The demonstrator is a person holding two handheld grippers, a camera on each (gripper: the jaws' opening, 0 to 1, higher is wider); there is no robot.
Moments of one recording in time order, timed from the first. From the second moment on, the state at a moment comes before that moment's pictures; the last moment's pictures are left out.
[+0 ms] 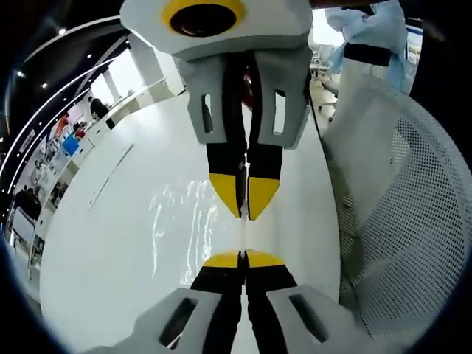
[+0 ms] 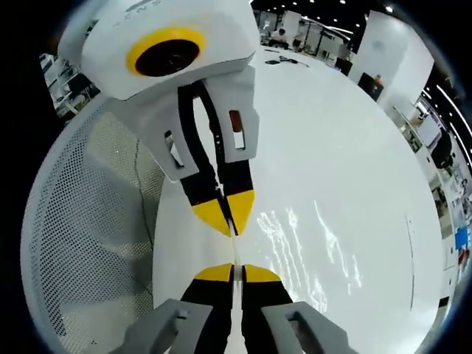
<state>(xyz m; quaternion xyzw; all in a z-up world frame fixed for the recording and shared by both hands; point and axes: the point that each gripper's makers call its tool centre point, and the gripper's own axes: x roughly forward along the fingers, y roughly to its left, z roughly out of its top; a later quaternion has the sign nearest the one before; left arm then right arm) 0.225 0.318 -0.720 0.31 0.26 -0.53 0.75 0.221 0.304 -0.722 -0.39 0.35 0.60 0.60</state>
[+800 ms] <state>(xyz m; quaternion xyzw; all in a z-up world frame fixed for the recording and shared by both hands) 0.227 0.307 -0.717 0.31 0.25 -0.53 0.75 0.220 0.307 -0.721 -0.38 0.35 0.60 0.61</state>
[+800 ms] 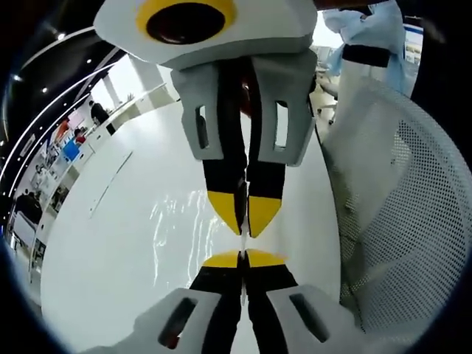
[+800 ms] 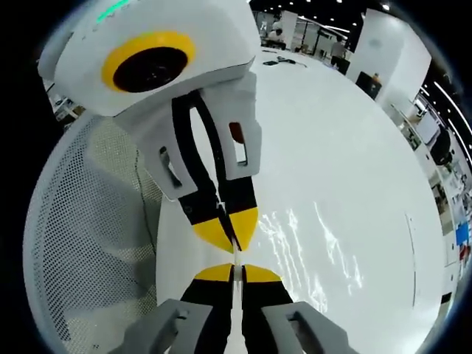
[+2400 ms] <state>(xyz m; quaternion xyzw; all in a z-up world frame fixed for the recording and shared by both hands) 0.224 0.315 -0.717 0.29 0.27 -0.52 0.76 0.227 0.278 -0.726 -0.39 0.36 0.58 0.61</state>
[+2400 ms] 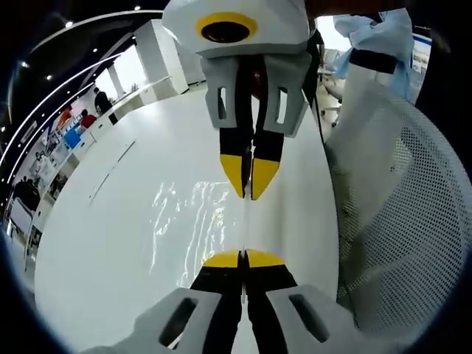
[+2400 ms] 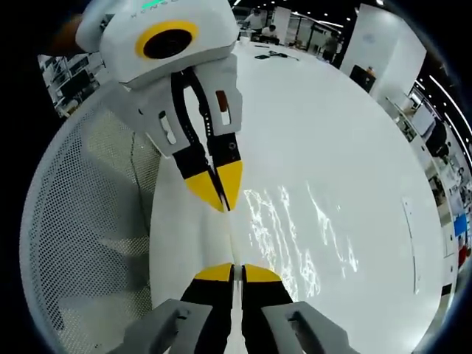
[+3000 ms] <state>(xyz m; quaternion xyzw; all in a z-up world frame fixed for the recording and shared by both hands) 0.226 0.316 -0.721 0.29 0.28 -0.52 0.75 0.230 0.266 -0.729 -0.39 0.37 0.58 0.61</state>
